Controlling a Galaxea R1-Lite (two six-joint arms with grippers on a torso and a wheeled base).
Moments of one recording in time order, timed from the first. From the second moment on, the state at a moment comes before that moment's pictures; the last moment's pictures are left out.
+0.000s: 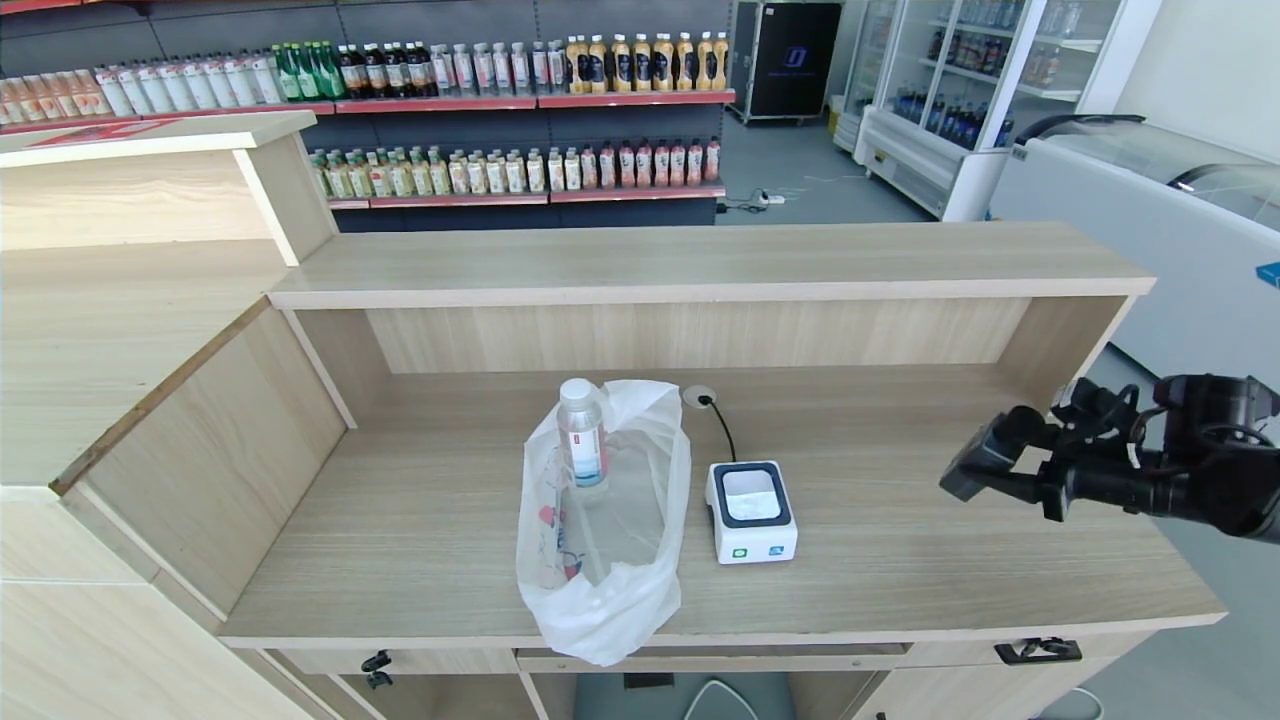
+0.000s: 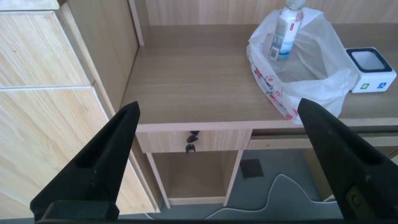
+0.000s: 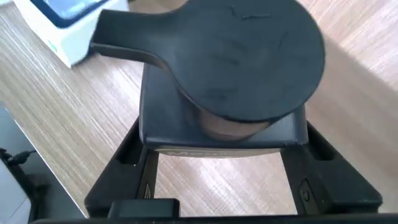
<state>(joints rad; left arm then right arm) -0.01 0.00 0.00 0.00 -0.04 0.00 -0.33 2.10 -0.93 -0.63 0.95 -0.85</state>
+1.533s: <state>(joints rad) -0.01 0.00 0.00 0.00 -0.04 0.00 0.68 1.88 -1.05 -1.37 1.12 -1.06</state>
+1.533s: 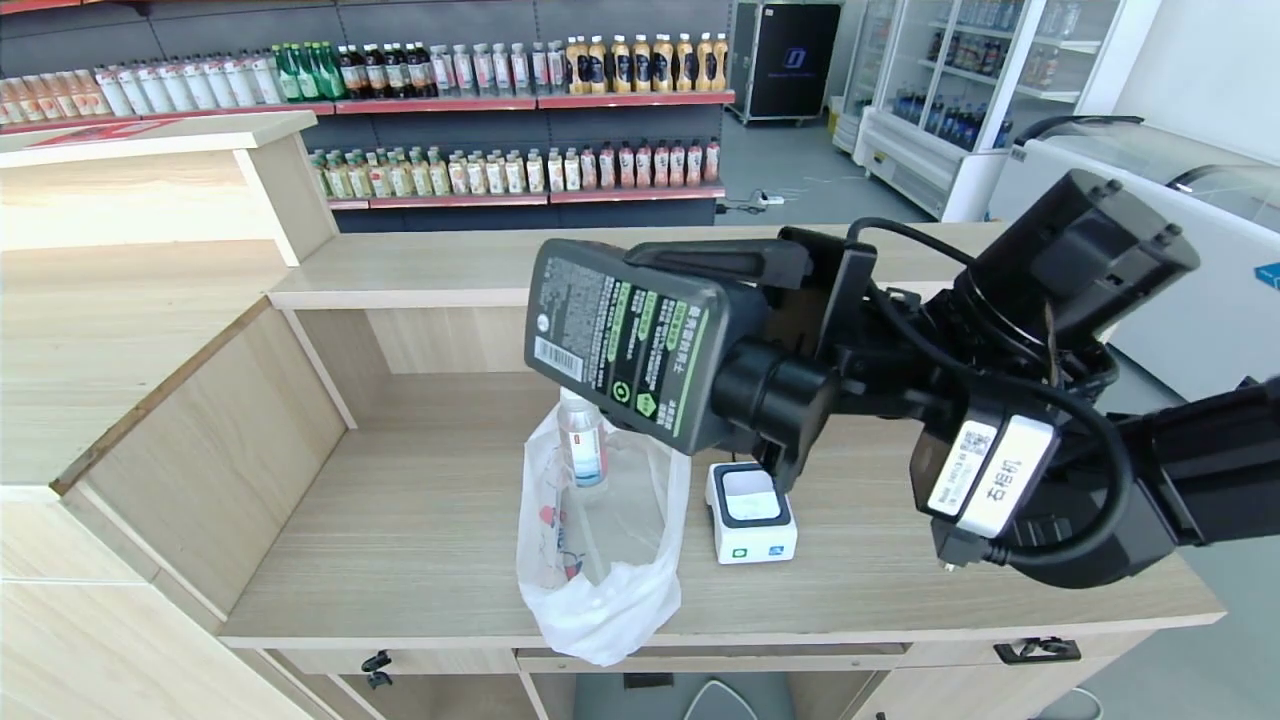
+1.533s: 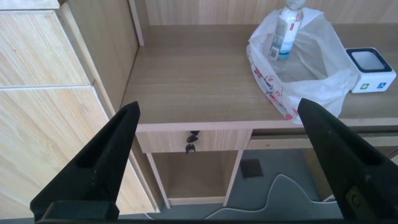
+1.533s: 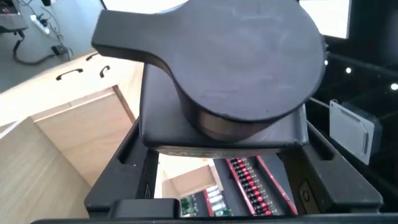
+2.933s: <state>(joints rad) -0.01 0.00 0.00 0.00 -0.04 0.00 0.80 2.02 -1.13 -1.33 1.07 -1.04</state>
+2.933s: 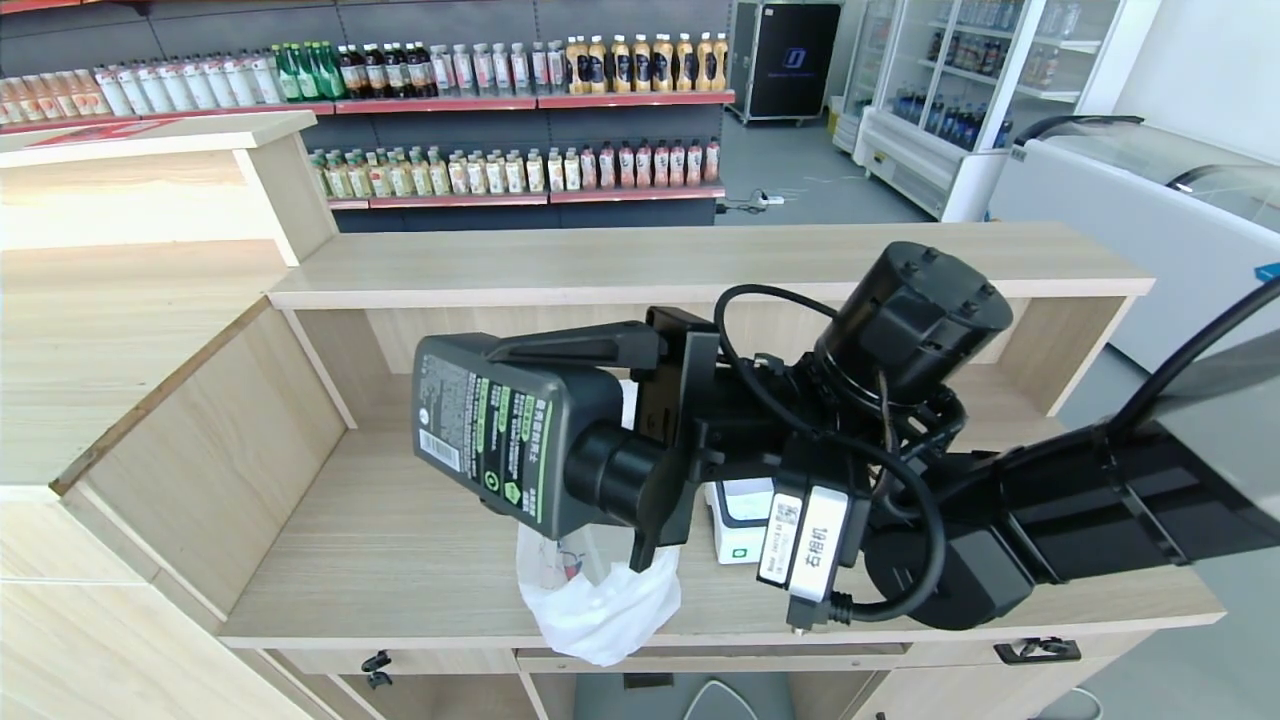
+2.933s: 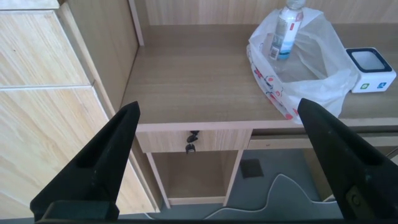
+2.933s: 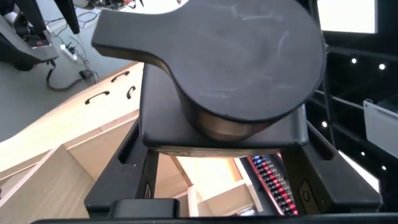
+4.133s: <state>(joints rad) -0.01 0.00 0.00 0.00 -0.04 0.00 -0.39 1.26 -0.85 -0.25 0.71 -0.15</state>
